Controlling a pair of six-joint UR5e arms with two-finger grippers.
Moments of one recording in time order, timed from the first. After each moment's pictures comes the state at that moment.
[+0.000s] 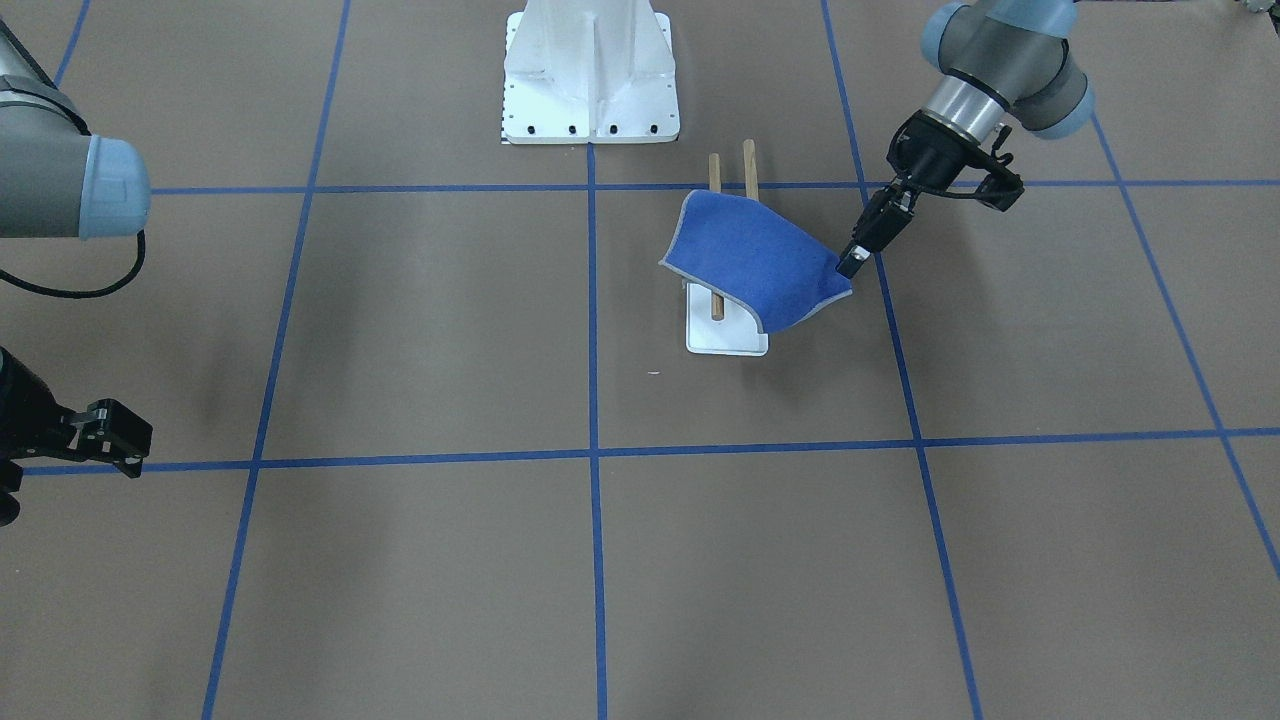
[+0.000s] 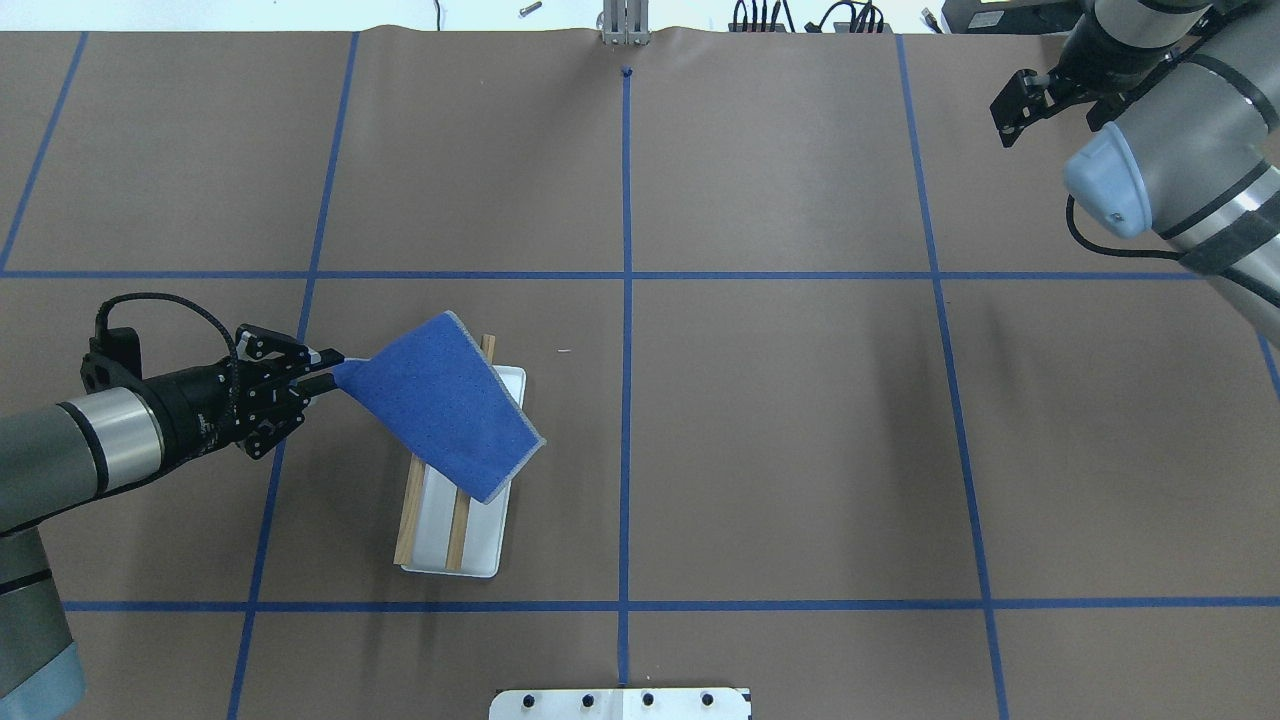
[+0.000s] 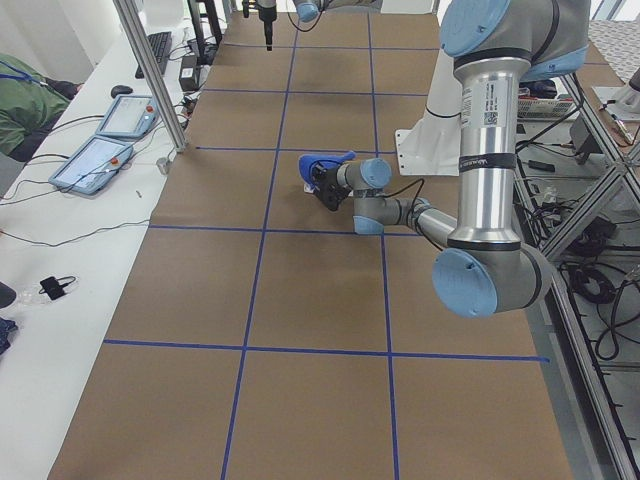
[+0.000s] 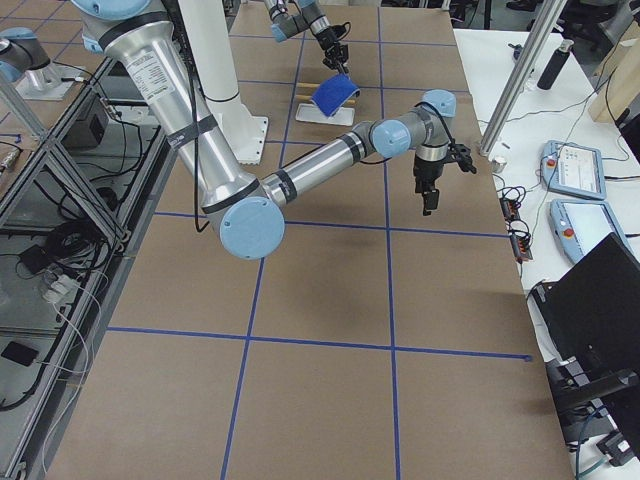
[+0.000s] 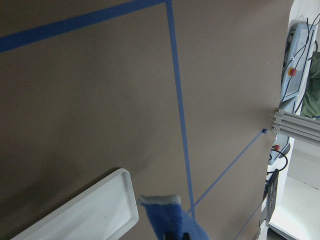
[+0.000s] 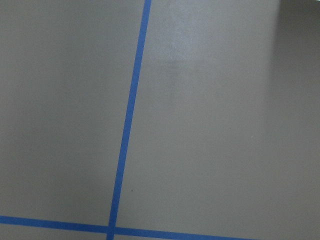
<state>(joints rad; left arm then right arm) -0.48 -1.53 -1.82 -2.83 -1.47 -2.34 1.13 -1.05 1.56 -1.67 2.10 0.46</state>
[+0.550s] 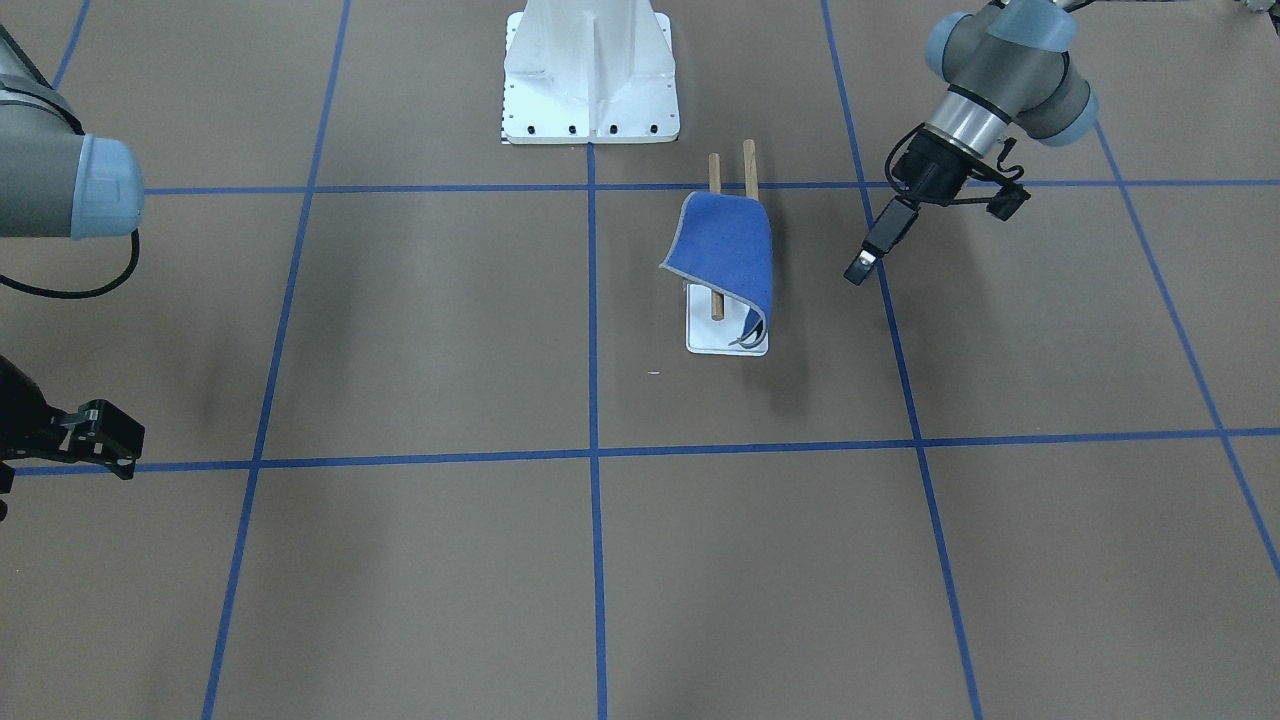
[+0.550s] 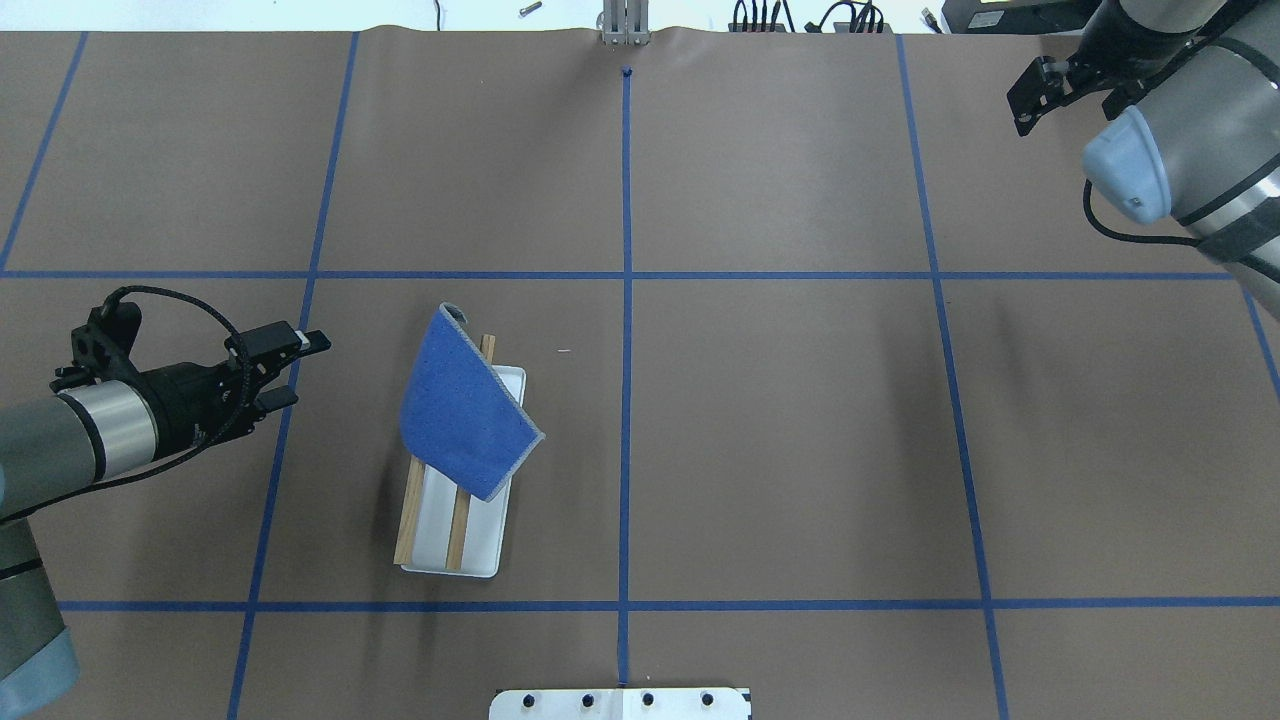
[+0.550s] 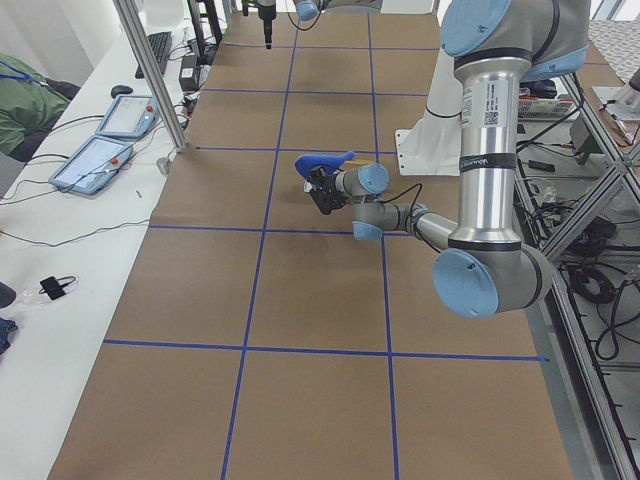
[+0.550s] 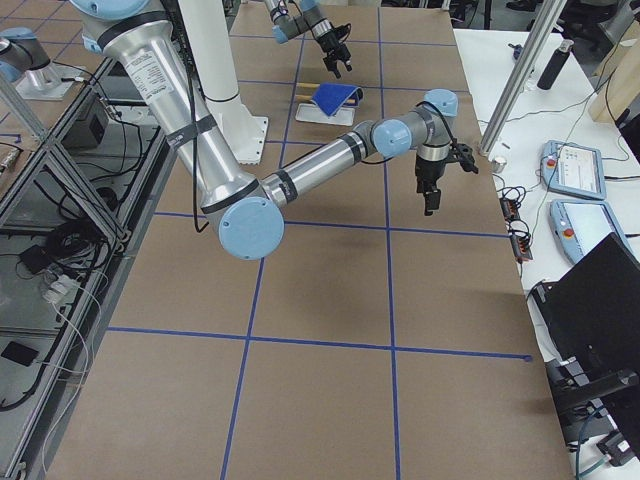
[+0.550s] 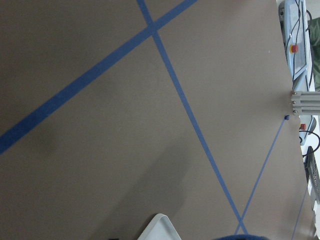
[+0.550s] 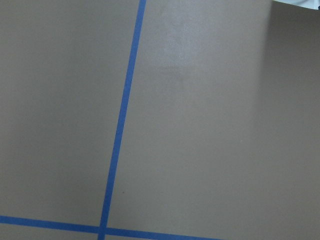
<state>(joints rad) -0.53 -1.52 -1.80 -2.77 -1.50 -1.86 1.17 -1.05 1.56 -1.67 2.13 0.41</state>
